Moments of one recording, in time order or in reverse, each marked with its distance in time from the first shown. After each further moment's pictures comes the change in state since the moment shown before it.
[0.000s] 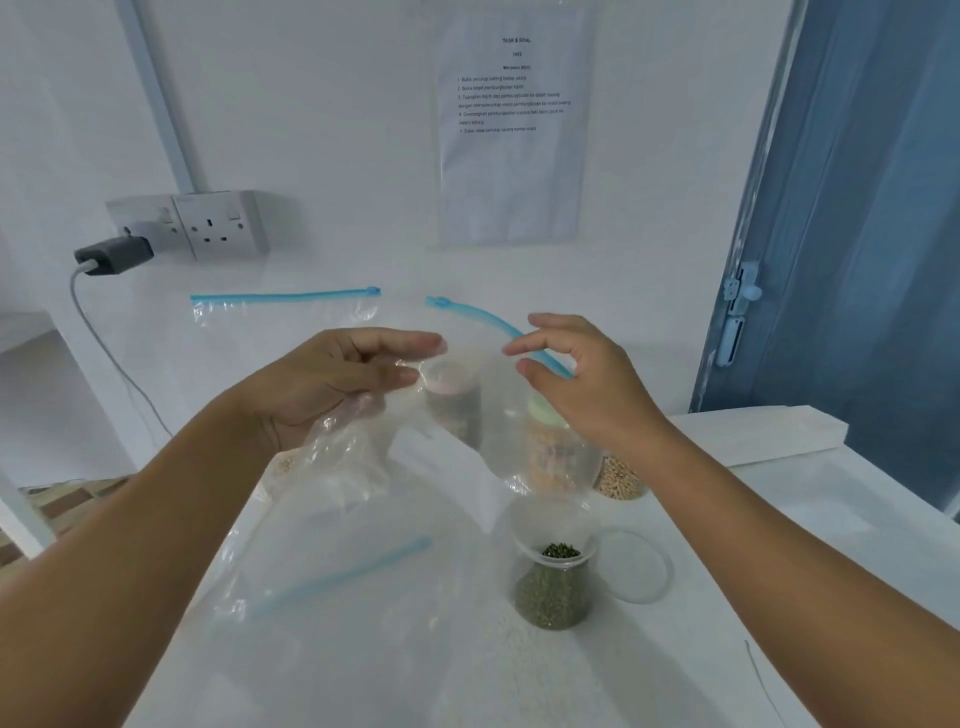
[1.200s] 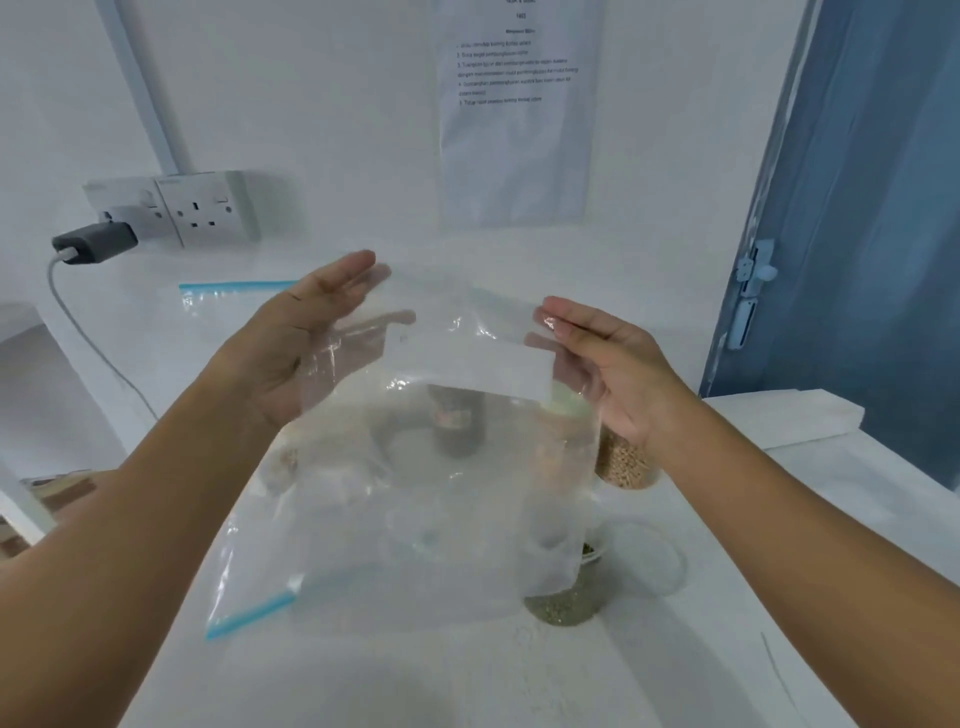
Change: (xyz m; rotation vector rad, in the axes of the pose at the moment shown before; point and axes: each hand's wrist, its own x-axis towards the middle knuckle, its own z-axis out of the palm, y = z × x) left_hand 0.013 0.007 -0.016 -0.506 0.292 0.082; right_hand 0.018 0.017 0.005 1.039 0.018 0.413
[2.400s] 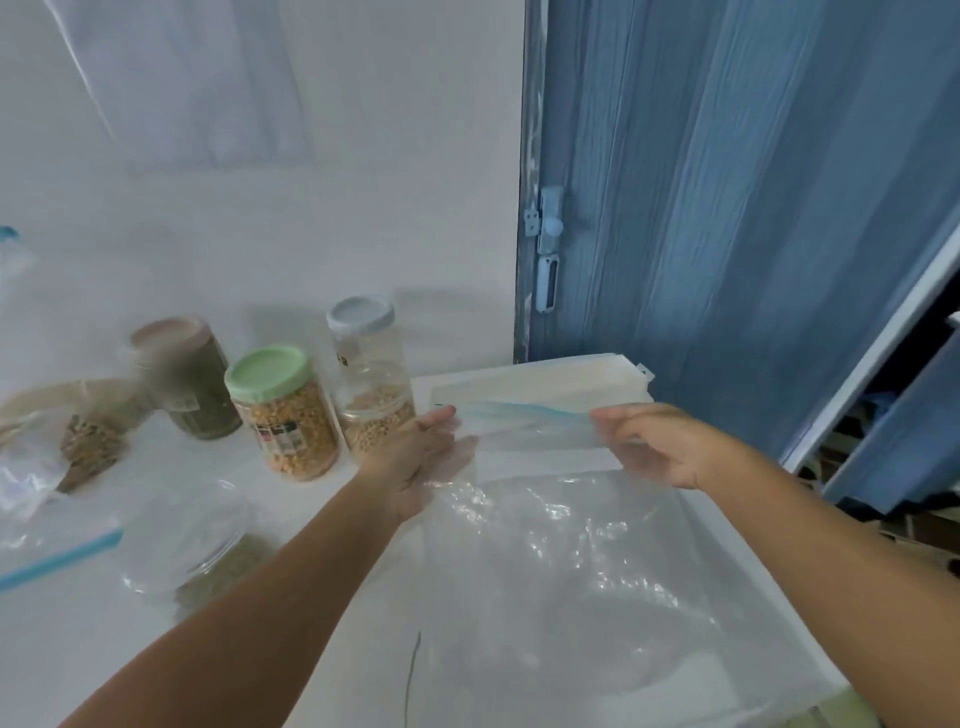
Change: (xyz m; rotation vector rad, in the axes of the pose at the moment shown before) left_hand 0.058 -0.345 0.315 -0.225 0.214 -0.575; right_hand -0.013 -0.076 -0.445 -0.528 0.342 0.578
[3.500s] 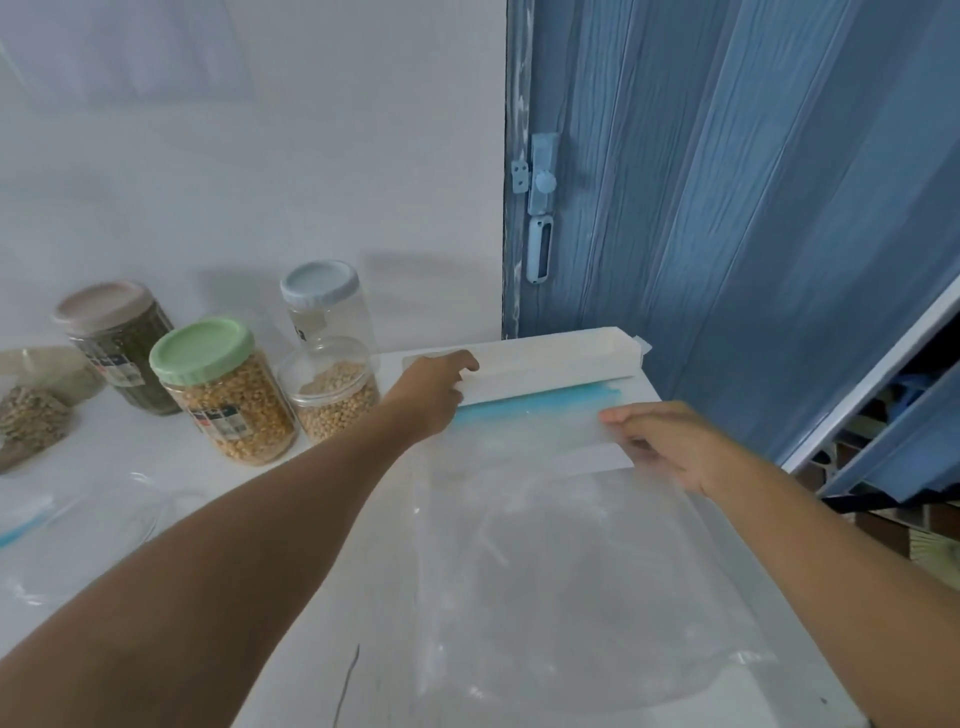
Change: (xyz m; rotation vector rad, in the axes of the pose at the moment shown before) left_hand 0.088 0.007 0.044 1.710 0.025 0.545; right_hand 0.058 0.027 -0.033 0.040 0.021 0.024
